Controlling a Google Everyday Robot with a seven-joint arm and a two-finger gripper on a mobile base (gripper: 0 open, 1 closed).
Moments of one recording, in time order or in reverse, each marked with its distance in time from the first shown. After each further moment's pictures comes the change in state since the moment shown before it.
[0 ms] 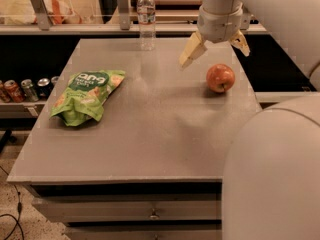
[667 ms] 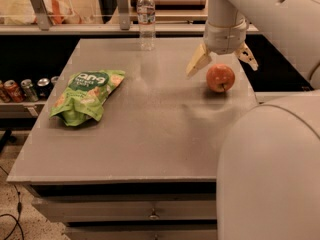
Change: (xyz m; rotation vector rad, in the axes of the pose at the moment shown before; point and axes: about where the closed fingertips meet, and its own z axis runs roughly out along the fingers) arm 0.017 -0.015 0.030 0.027 0.091 0.160
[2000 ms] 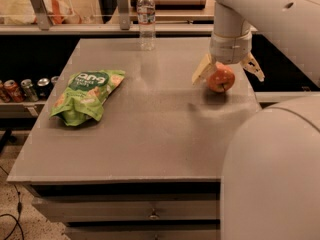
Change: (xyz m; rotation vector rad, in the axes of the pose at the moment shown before) arm 0.021 -0.012 0.020 0.006 0.055 0.061
